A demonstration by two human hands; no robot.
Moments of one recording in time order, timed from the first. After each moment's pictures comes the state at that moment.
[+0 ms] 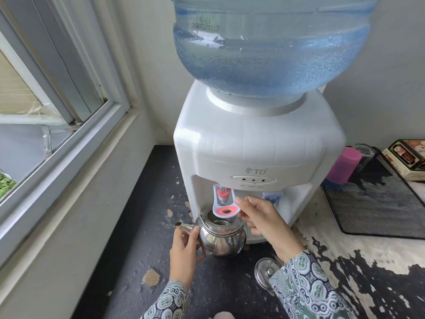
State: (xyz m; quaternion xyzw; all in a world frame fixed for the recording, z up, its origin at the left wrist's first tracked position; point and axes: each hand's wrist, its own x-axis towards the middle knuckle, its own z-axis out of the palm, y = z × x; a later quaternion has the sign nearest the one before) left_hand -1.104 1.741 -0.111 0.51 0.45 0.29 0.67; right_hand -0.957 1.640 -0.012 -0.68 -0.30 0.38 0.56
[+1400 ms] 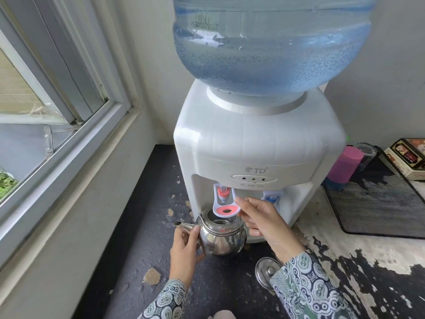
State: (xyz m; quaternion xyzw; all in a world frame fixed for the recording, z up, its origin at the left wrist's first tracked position) left_hand -1.104 1.742 -0.117 0.51 0.45 0.29 0.68; right_hand -0.958 1.640 -0.017 -0.63 -0.26 0.43 0.59
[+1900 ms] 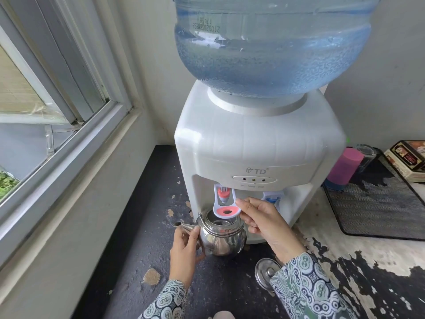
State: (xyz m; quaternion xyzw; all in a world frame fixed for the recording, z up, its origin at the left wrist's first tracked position) left_hand -1.104 1.742 -0.115 0.50 0.45 0.29 0.68; right_hand -0.953 1.641 -0.024 -0.62 -0.28 0.42 0.60
